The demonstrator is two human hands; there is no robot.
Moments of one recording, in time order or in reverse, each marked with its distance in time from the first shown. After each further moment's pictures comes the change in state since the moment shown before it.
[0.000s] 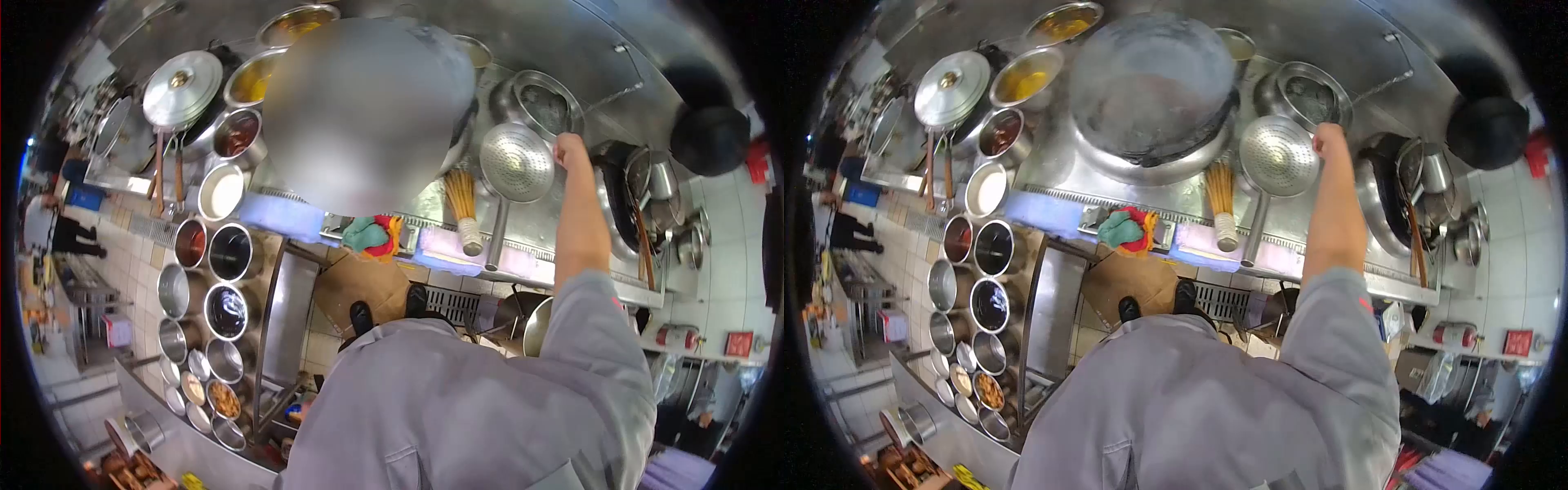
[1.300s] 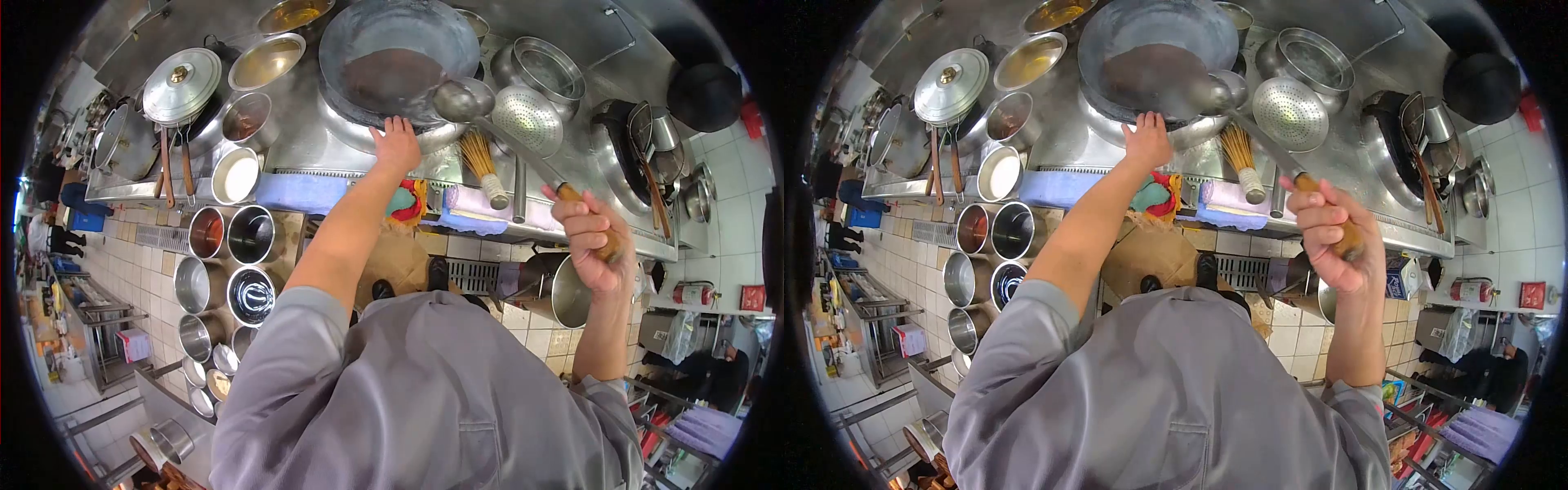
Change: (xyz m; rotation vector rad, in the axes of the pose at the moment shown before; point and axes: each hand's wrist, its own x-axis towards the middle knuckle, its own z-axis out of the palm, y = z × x) left_hand 0.115 0.571 -0.033 0.822 0.580 1.018; right_hand -0.445 -0.002 0.012 1.636 -0.962 0.472
